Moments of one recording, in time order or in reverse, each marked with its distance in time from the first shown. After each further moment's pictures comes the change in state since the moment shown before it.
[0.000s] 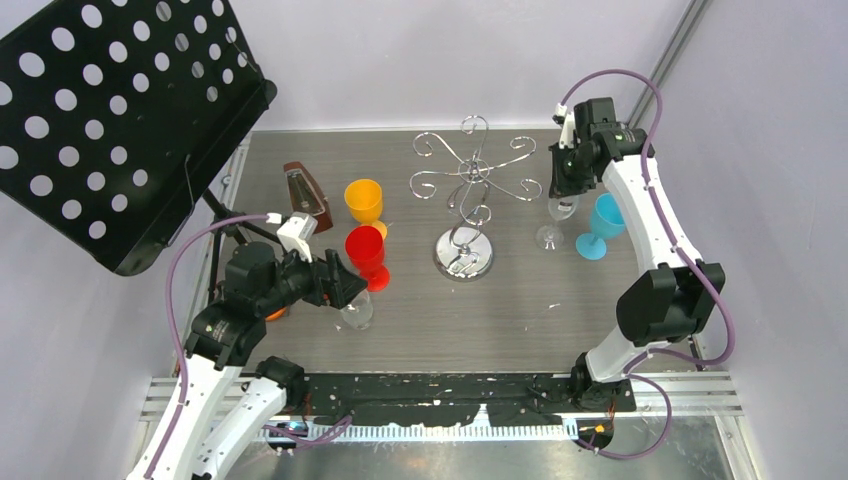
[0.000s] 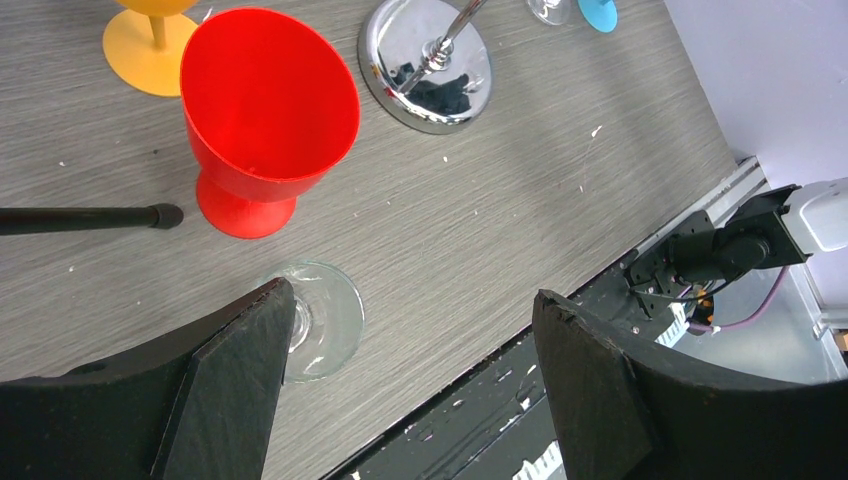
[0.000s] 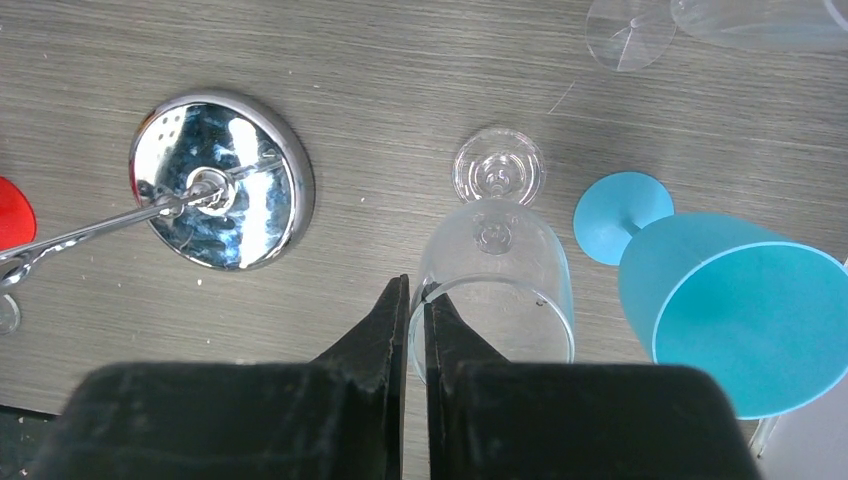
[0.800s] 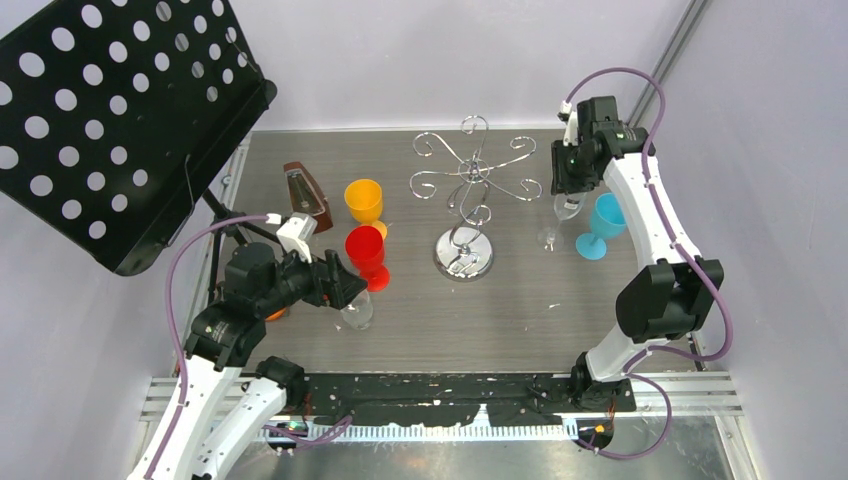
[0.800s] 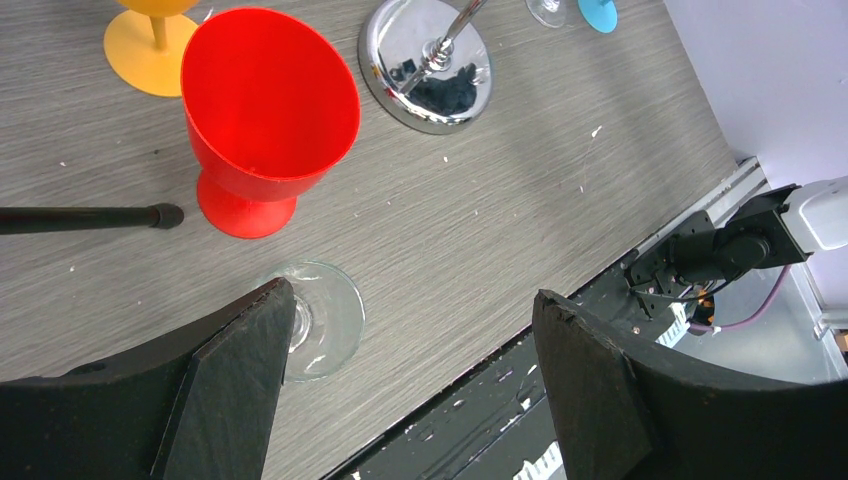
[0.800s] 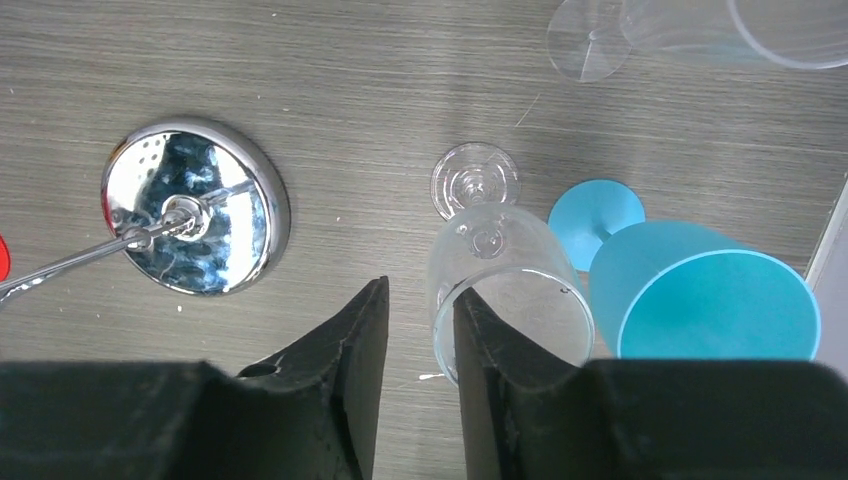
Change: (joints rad) left arm 0.000 -0.005 -0.003 0.000 -0.001 0.000; right arm -0.017 0.024 0.002 0.029 0.036 0.002
